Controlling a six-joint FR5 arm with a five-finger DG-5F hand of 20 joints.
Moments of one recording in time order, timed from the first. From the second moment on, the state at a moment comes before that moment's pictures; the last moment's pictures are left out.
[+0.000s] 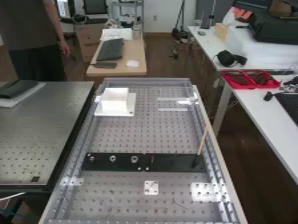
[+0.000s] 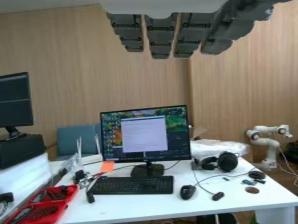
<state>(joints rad) 1.56 -1.55 -1.62 -3.12 -1.56 -0.68</state>
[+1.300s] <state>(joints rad) 1.48 -1.52 -1.71 -3.08 -1.65 -0.69</state>
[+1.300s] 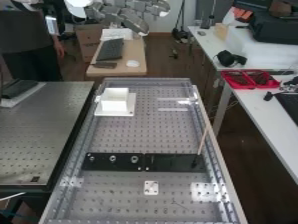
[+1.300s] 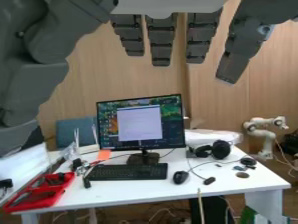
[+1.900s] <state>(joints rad) 1.40 -1.52 -1.86 -2.96 -1.77 -0.66</state>
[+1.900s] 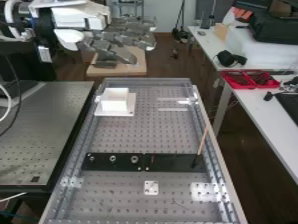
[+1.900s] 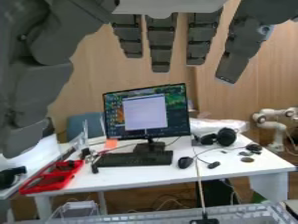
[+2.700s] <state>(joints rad) 1.18 -1.62 -1.98 -2.77 -2.08 -0.76</state>
